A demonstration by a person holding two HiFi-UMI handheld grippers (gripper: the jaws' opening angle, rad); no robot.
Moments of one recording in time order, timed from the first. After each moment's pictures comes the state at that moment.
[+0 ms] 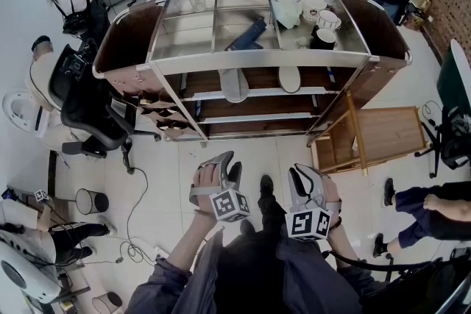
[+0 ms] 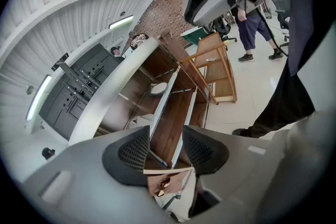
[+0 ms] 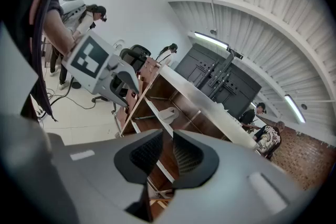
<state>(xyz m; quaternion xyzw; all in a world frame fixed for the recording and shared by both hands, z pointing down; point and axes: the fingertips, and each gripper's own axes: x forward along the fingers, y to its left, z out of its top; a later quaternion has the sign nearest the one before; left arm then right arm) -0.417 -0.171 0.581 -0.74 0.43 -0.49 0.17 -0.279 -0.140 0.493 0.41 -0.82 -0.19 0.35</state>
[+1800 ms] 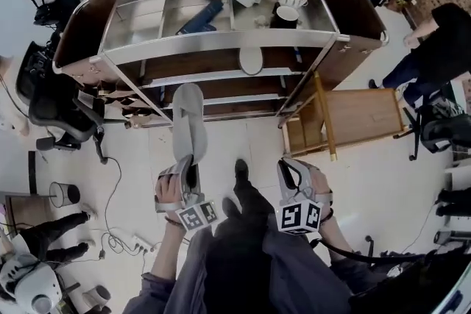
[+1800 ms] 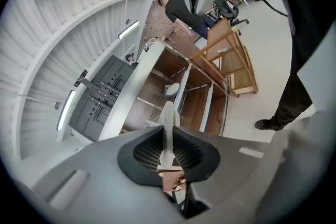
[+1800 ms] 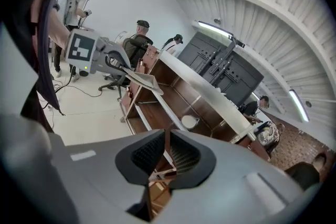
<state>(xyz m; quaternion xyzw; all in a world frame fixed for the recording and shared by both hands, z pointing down) -0.404 -0.150 0.564 -0.66 0.51 -0.49 0.25 -0.187 -0.147 0.511 0.39 -0.81 -0.17 0.40</state>
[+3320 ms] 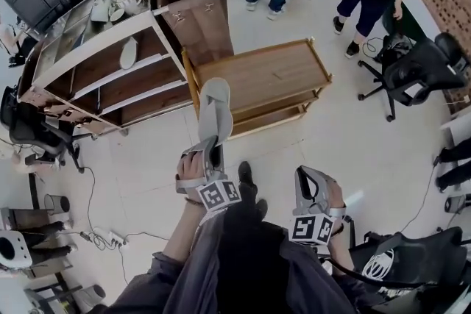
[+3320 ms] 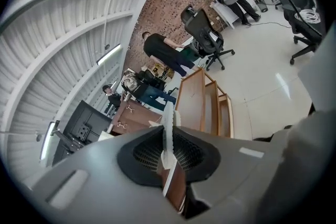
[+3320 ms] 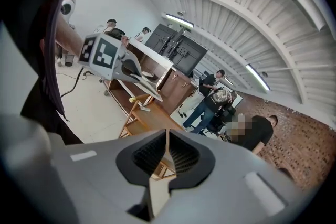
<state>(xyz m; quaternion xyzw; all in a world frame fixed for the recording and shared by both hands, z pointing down) 0.207 -0.060 0.549 -0.72 0.43 -0.46 0.28 0.393 0.058 0.498 0.52 -0.75 -0.12 0.39</state>
